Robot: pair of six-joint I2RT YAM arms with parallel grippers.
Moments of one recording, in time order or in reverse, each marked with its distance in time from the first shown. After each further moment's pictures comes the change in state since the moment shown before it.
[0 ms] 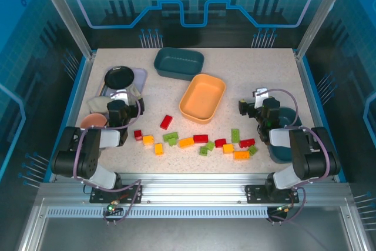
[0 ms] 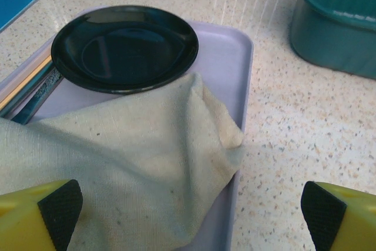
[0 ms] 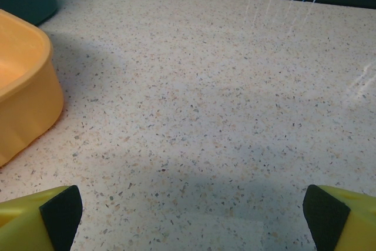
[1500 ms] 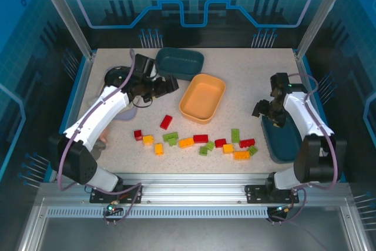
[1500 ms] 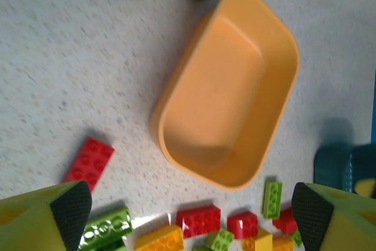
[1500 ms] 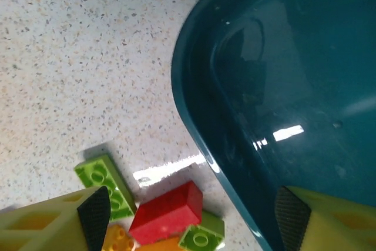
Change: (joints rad) left arm -0.335 -0.005 0.977 -1.467 0.367 -0.575; right arm -0.098 -0.019 0.706 -1.727 -0.072 0.504
